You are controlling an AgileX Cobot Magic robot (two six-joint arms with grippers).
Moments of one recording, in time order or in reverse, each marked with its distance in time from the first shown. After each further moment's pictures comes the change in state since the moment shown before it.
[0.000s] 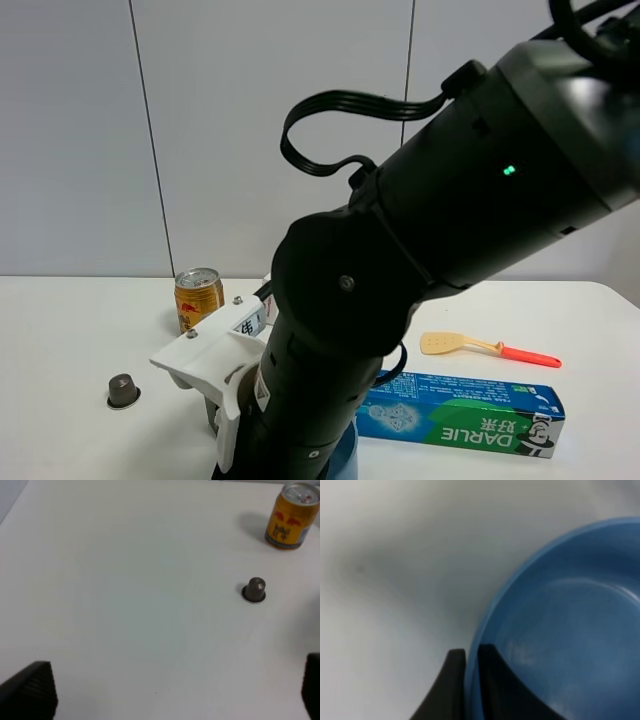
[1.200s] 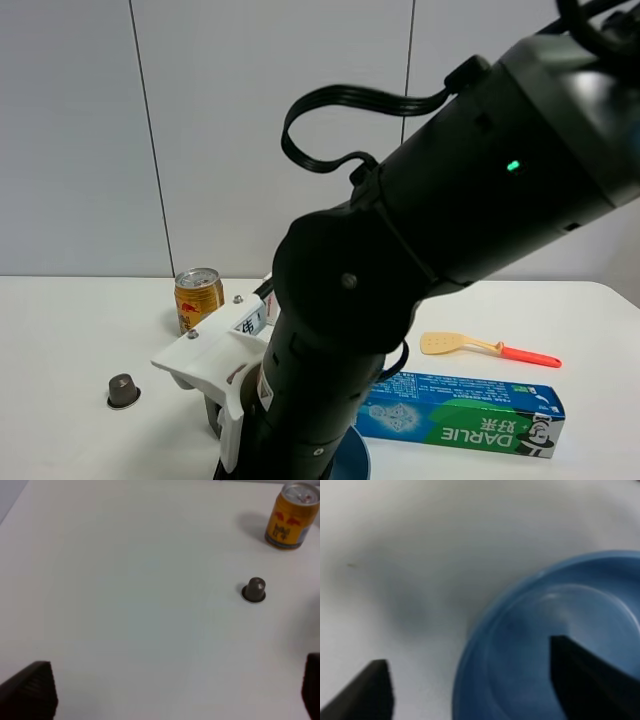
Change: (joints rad) left arm 0.000 0.000 0.000 0.000 0.000 0.000; right arm 0.000 -0.024 0.000 -0.025 0.031 0.000
